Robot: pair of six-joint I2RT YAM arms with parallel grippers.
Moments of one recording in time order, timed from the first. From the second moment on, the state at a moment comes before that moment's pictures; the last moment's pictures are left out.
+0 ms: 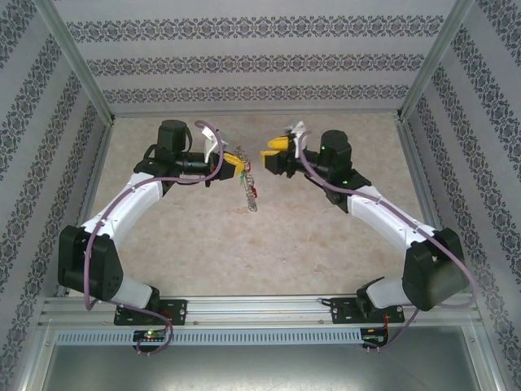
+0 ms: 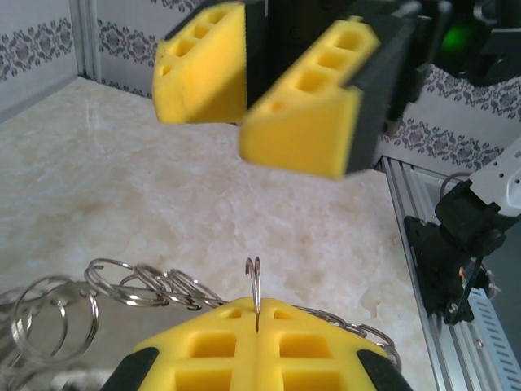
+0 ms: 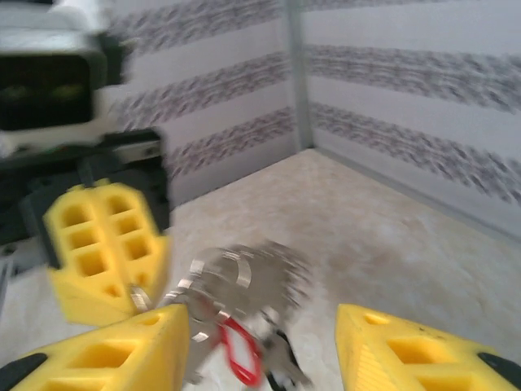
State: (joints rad) left arm -0.26 1.47 1.16 -0.21 1.08 0.24; right arm 0.41 1.39 0.98 0.28 -0.61 0.19
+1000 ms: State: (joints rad) left arm -0.26 1.51 1.29 -0.09 0.99 0.04; right arm 0.38 1.74 1.12 0.21 -0.99 1.08
